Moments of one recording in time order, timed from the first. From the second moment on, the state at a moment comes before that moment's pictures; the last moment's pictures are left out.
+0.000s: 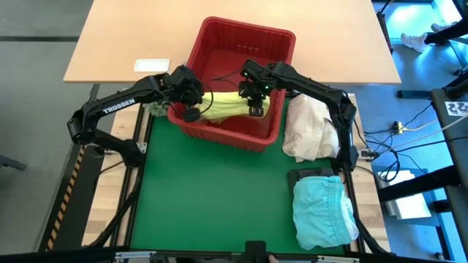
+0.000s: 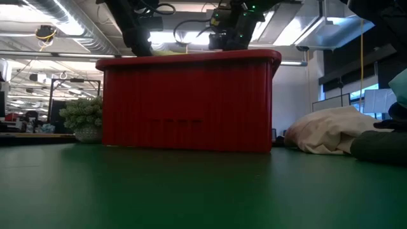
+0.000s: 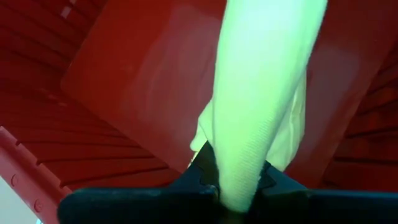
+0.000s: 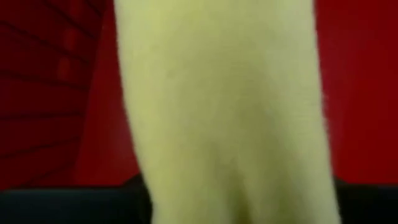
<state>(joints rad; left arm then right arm) 0.57 1.35 1.27 -0.83 -0.15 0.37 -0.48 2.01 2.03 -1.18 -0.06 -0.48</state>
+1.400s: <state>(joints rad) 0.57 1.35 1.27 -0.79 -0.20 0.41 -0.38 2.14 2.03 -1.05 -0.09 -0.38</state>
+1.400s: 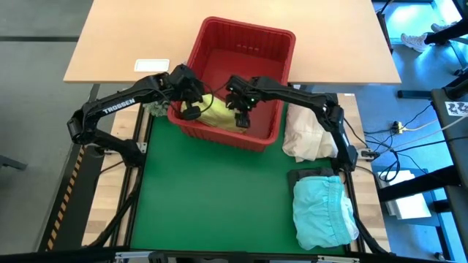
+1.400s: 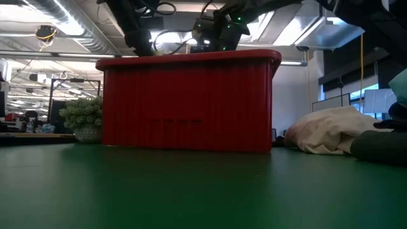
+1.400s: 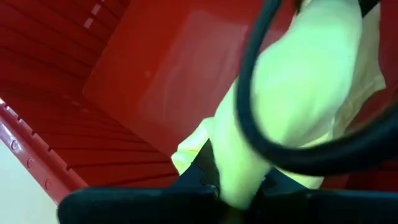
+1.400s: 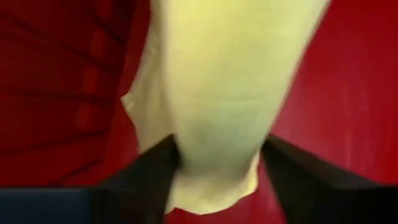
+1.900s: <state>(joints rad) 0.57 1.34 1.27 -0.91 -0.21 0.40 -0.37 2.06 2.04 -1.20 -0.07 -0.41</state>
